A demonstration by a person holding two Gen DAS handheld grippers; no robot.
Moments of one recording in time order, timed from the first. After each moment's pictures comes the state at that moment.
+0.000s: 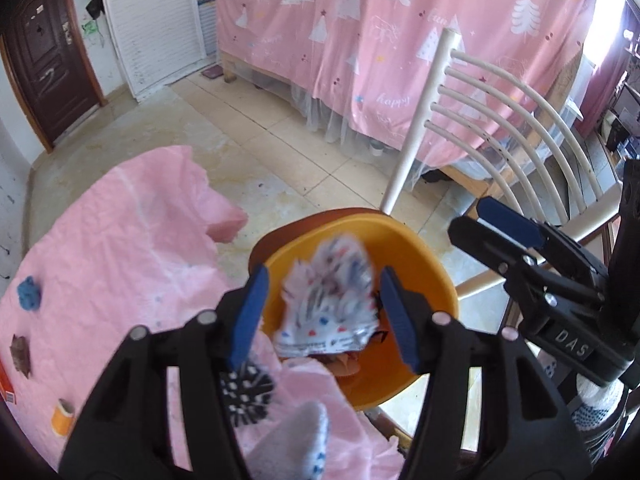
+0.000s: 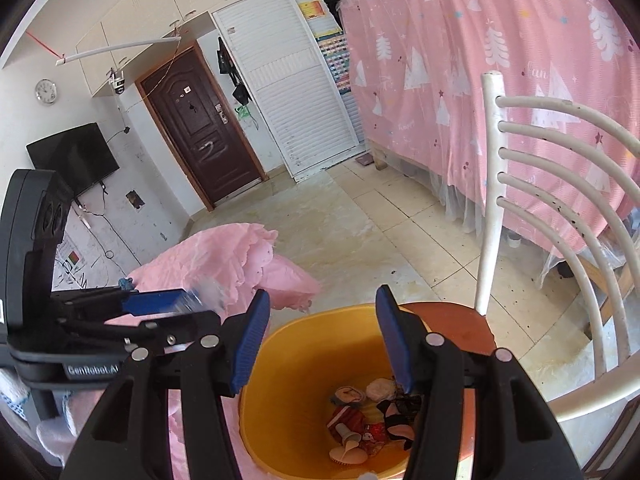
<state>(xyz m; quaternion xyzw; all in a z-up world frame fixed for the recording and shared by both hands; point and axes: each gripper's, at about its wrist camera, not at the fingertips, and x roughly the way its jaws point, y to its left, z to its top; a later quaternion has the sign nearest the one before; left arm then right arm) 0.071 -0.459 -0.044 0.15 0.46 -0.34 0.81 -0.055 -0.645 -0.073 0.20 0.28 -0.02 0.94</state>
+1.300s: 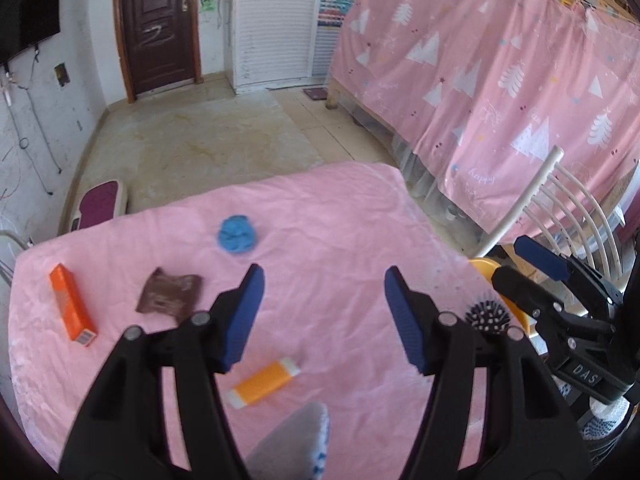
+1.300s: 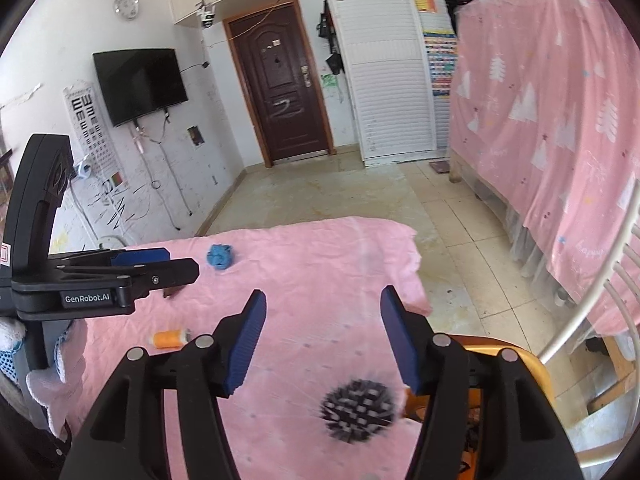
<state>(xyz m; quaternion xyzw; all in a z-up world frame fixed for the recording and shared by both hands) 0.114 -0.216 0.006 0.02 0.43 -0.20 0.88 0.032 -0.442 -0.014 0.07 0.31 0.11 0.94</state>
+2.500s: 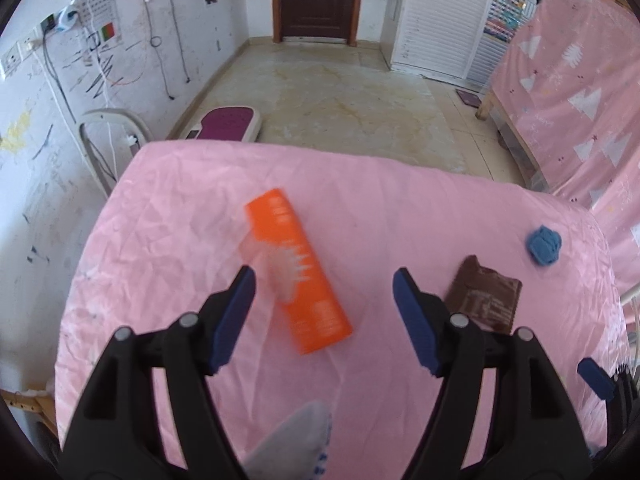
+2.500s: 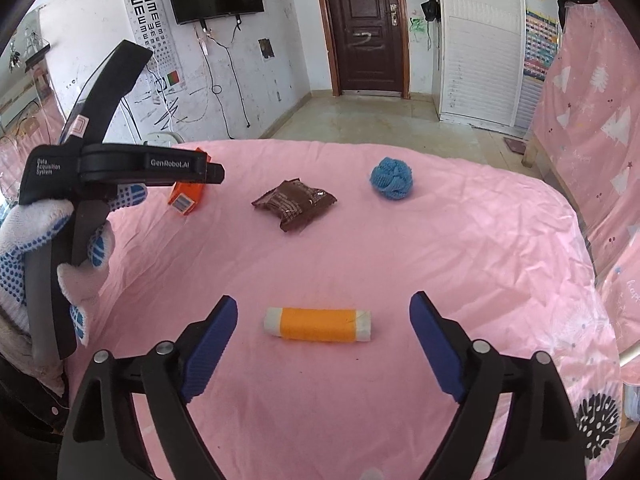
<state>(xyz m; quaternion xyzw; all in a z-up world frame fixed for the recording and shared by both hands) 0.166 -0.034 -0.045 -0.06 0.48 0.05 0.87 0.078 -0.253 -0.076 -0.03 0.41 0.20 0.89</state>
